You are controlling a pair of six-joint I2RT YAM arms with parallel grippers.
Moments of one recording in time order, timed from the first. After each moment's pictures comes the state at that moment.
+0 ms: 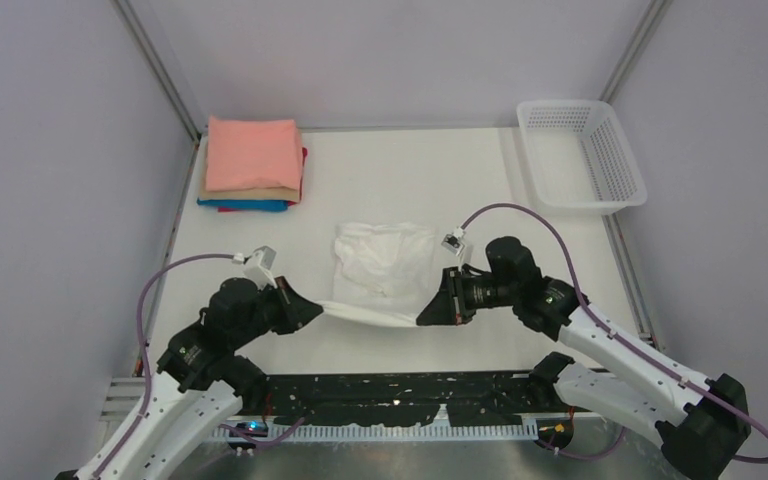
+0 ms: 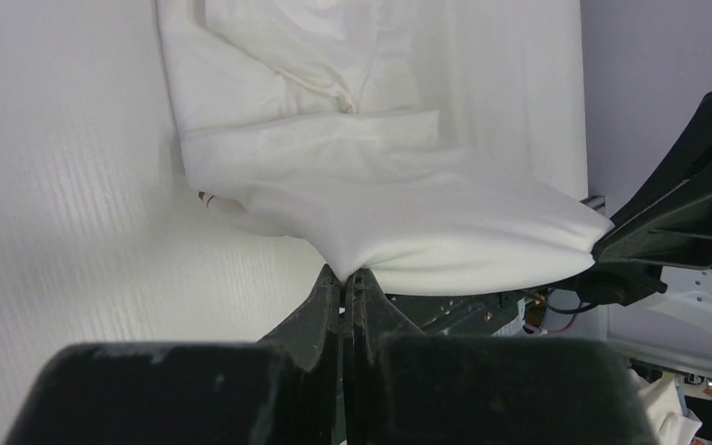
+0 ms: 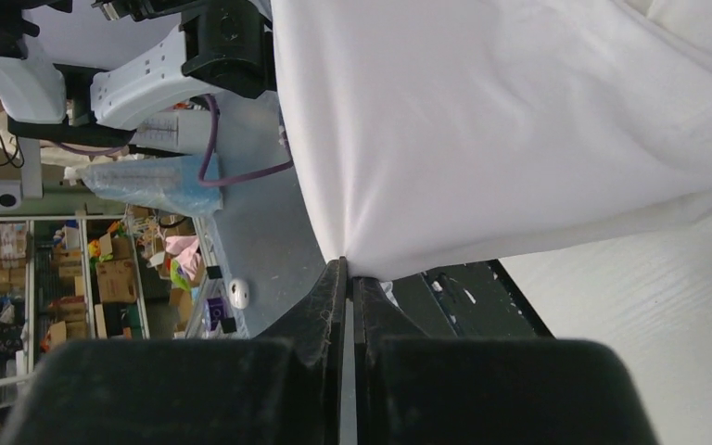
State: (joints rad) left arm -0.59 0.37 0.55 -0.70 0.10 -0.81; right arm 0.69 0.85 0.60 -0.29 -0.68 0.68
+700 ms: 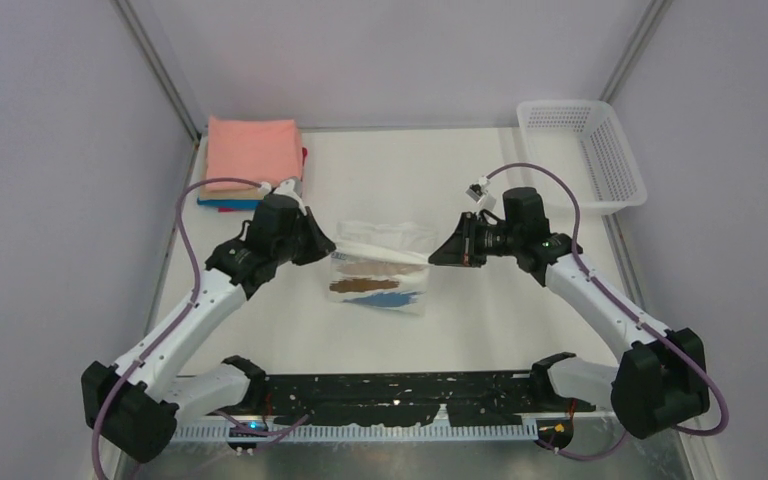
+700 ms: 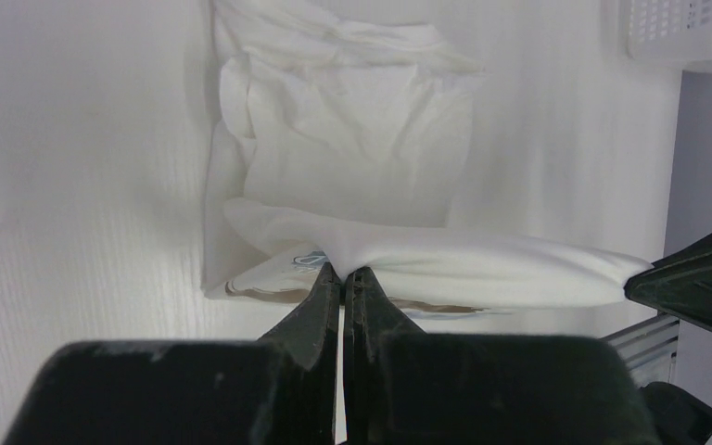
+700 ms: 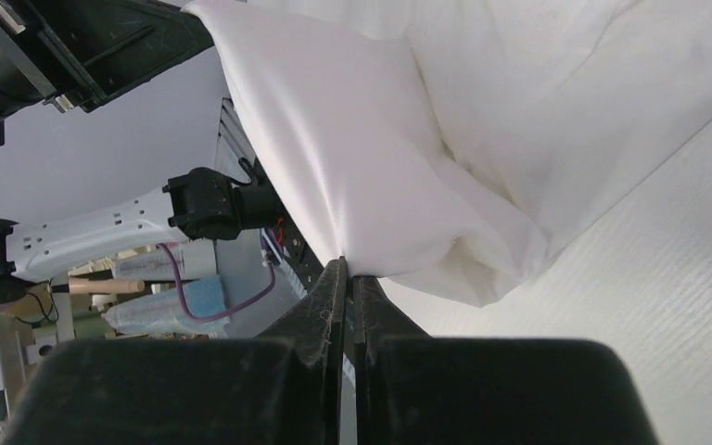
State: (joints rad) left arm -0.50 1.03 0.91 -0.55 -0.01 -0.70; right arm 0.34 1.15 0.79 -0.28 -0.79 0.60
